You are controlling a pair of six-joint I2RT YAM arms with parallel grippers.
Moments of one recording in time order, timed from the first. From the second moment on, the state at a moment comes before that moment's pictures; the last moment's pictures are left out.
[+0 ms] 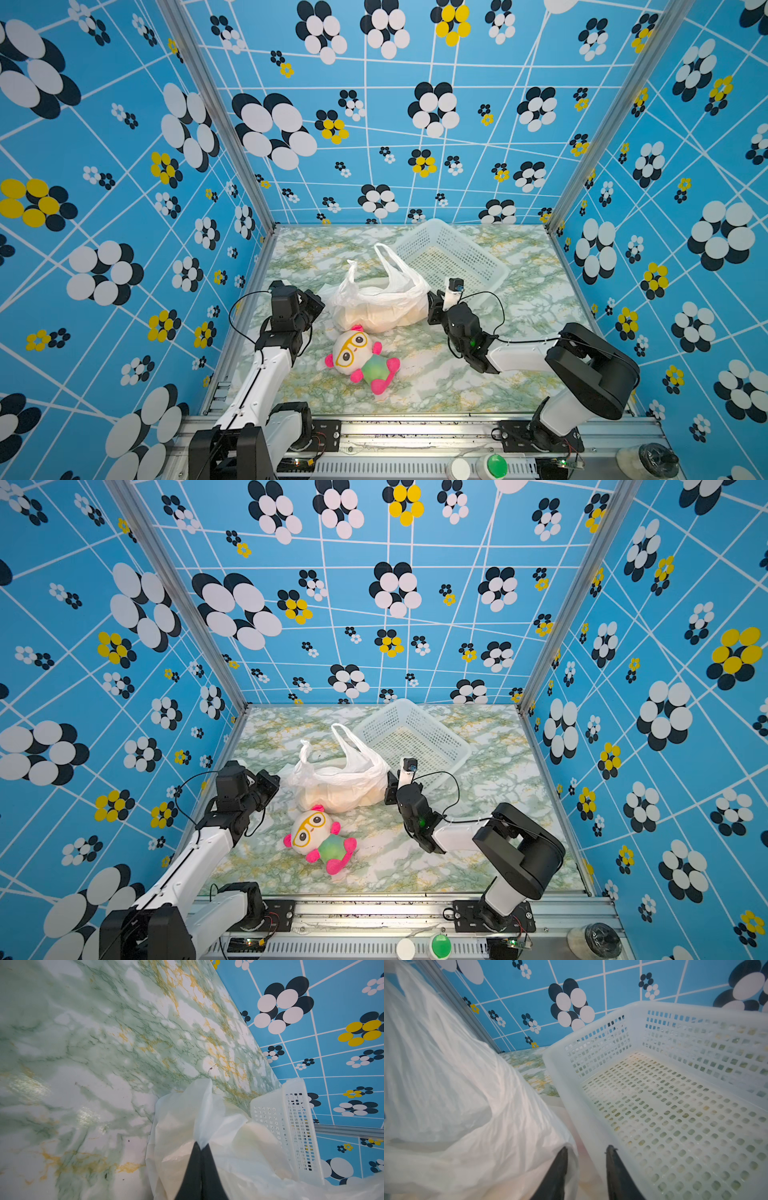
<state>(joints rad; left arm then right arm) 0.06 1.01 0.53 -0.08 0.19 -0.85 0.82 1.61 0.54 0.82 0.47 0.39</state>
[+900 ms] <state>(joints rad) 0.04 0.33 0.40 -0.19 0.20 -0.63 0.81 1.50 1.10 0.06 0.17 0.09</state>
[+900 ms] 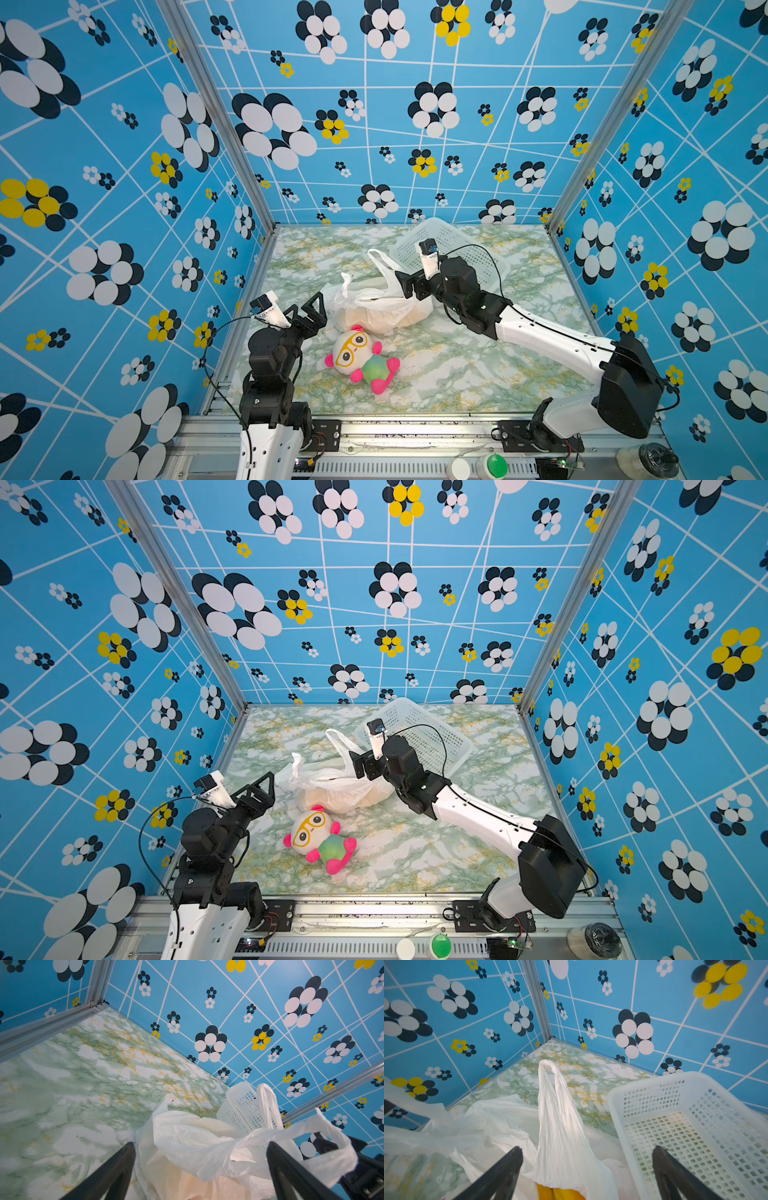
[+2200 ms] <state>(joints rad) -0.40 0.77 0.58 -0.10 -0.13 -0.40 0.74 1.81 1.42 -0.15 0.12 0.12</state>
